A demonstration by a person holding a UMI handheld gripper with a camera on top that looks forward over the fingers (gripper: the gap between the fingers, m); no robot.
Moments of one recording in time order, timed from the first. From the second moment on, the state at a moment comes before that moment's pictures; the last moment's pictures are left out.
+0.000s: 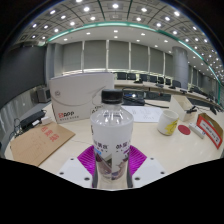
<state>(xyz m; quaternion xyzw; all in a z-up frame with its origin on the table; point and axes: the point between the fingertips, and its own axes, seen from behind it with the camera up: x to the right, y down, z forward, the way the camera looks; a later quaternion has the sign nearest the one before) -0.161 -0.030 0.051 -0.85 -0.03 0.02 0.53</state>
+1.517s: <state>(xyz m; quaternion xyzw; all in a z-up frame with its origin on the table) -0.004 0.146 0.220 -0.67 0.35 0.50 0.42</state>
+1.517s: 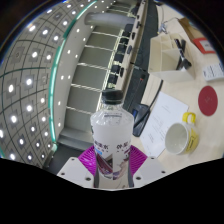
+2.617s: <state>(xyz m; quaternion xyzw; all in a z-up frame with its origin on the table) 0.213 0.137 0.045 -0.83 0.01 -0.01 0.56</state>
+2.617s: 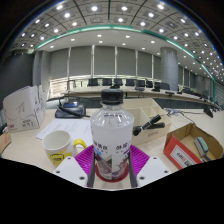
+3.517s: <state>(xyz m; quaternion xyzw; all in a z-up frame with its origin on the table) 0.081 -0.135 0.226 -0.90 0.09 -0.06 0.43</state>
